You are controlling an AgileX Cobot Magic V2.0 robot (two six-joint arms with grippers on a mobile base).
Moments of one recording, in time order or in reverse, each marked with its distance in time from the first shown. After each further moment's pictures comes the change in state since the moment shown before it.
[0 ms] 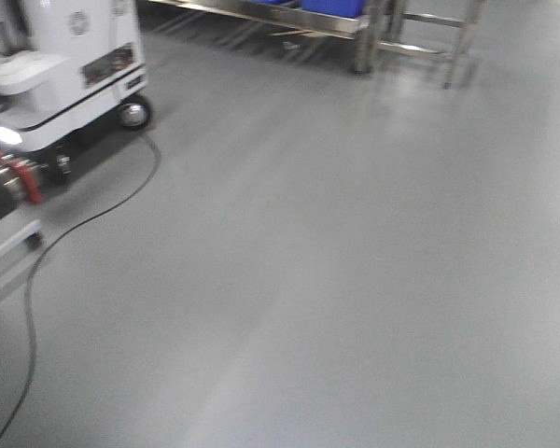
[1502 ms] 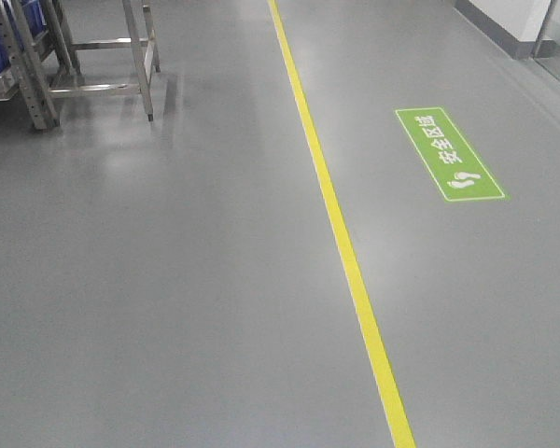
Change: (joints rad) left arm 0.000 0.000 0.000 0.000 0.001 0.000; right arm 0.000 0.000 0.000 0.000 0.000 0.000
